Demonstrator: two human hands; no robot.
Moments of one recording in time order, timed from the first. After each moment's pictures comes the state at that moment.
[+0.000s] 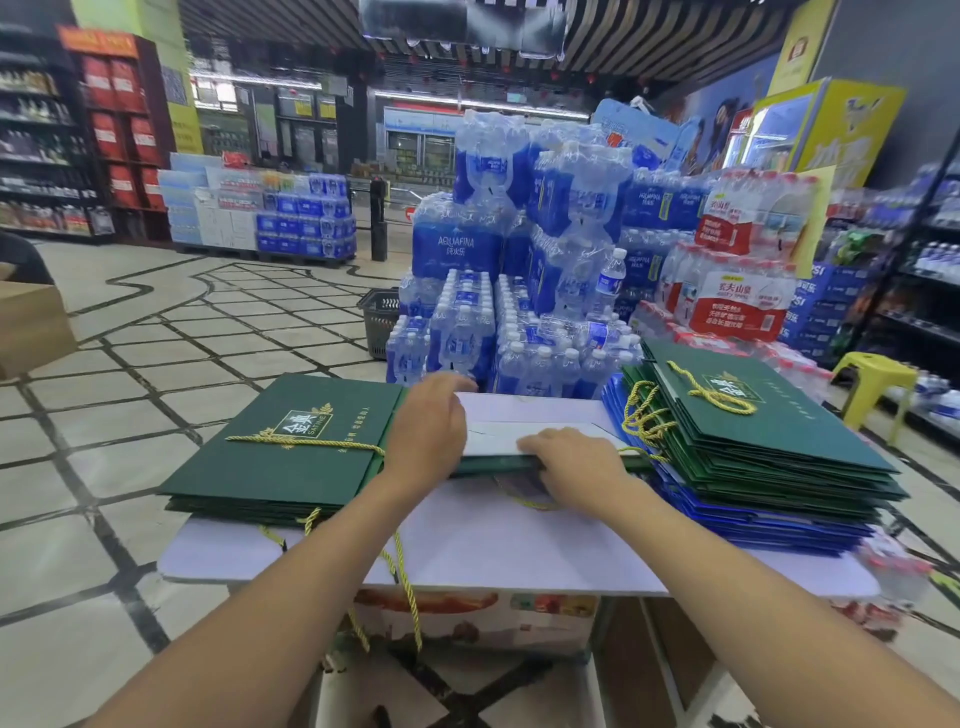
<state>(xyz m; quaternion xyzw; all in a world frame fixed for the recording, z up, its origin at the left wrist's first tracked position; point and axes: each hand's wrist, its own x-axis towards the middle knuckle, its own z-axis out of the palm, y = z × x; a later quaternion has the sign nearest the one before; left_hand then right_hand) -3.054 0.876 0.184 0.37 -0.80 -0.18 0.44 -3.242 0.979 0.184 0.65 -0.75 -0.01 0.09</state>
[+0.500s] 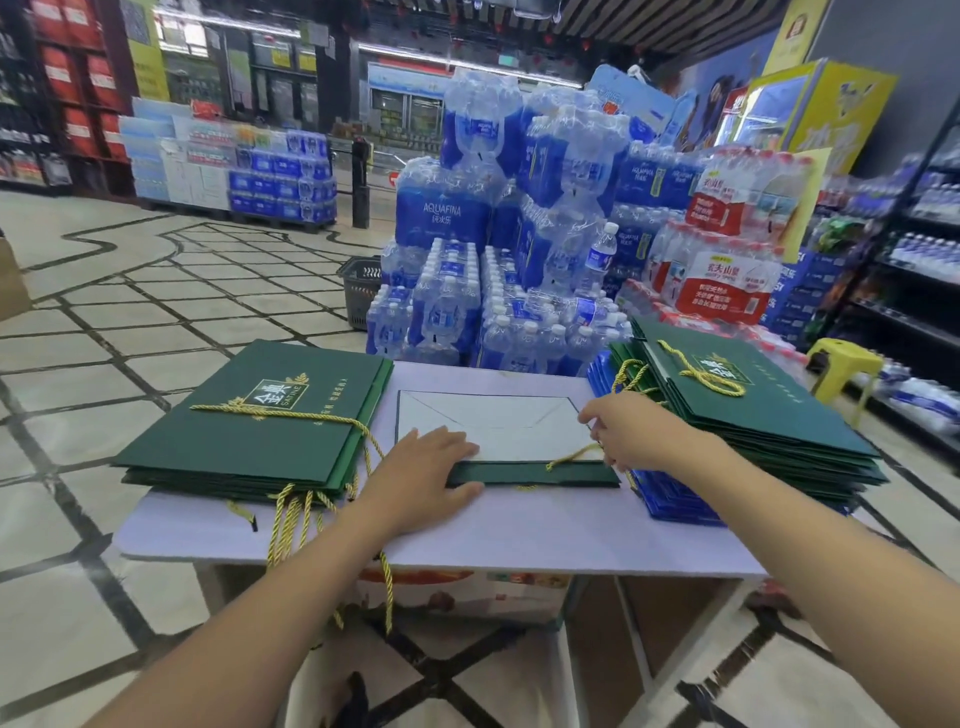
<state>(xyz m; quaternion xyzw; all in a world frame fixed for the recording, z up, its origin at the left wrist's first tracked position) -3.044 0.884 0.113 0.30 -0.93 -0.08 0.18 -3.297 1.008 0.229 0.58 -0.81 -0.02 -0.06</state>
